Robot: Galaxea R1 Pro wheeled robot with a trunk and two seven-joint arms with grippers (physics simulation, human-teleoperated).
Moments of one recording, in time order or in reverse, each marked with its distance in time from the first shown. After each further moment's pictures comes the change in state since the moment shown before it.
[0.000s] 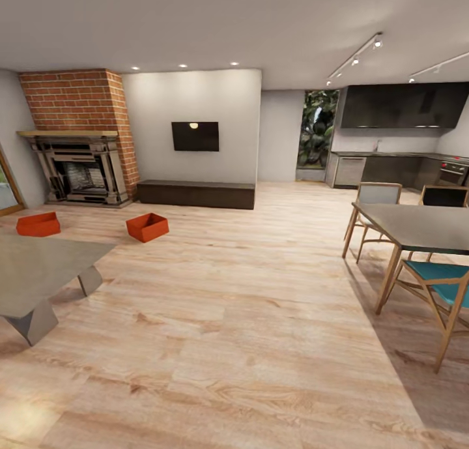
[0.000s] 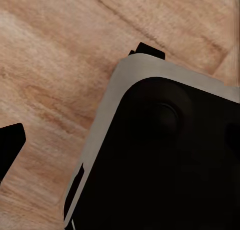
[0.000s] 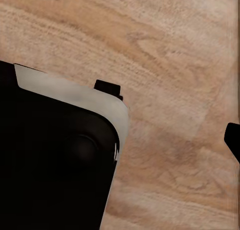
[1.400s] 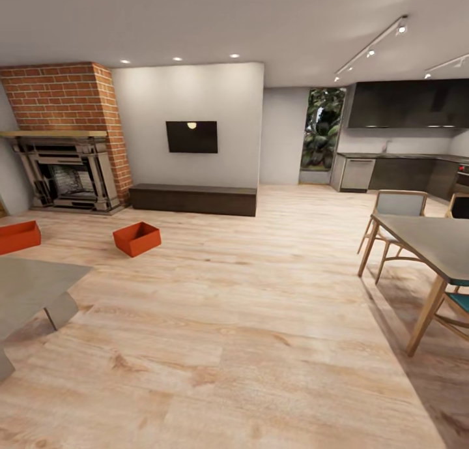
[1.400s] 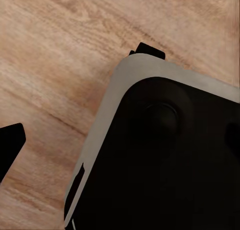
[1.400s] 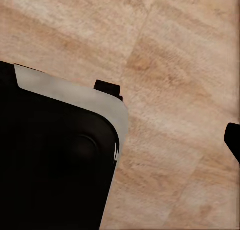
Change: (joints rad) left arm 0.000 0.000 0.000 0.000 0.000 0.000 0.000; right arm 0.000 0.000 0.000 0.000 0.000 0.000 0.000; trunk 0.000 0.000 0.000
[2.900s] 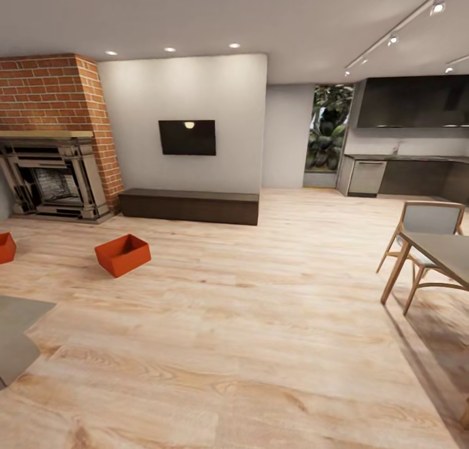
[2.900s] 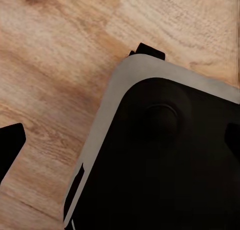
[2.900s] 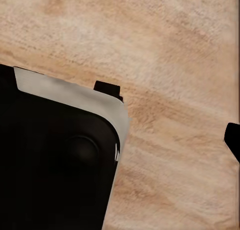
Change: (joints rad) left arm 0.000 0.000 0.000 0.000 0.003 -0.001 0.000; right arm 0.000 0.000 -0.011 0.000 -0.010 -0.002 0.000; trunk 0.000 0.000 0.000
